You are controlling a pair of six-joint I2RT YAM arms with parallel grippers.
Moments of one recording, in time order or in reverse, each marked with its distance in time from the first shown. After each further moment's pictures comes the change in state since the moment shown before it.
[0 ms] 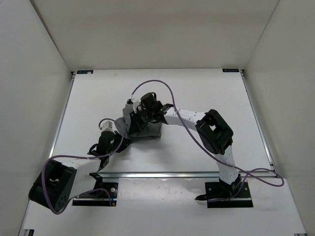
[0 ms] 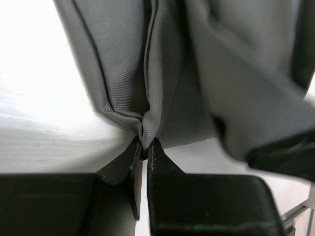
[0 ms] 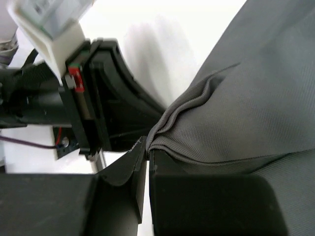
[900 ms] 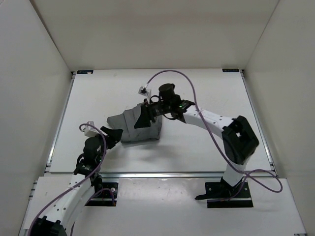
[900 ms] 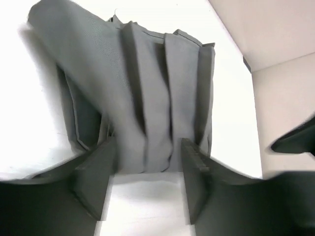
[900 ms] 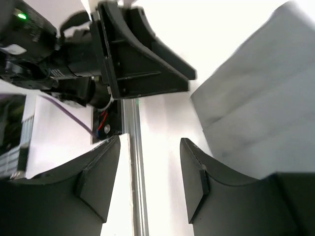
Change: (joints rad) left arm 0.120 -0.648 -0.062 -0.266 -0.059 -0.029; right arm -0.069 -0.255 -0.166 0.109 -0.187 -0.005
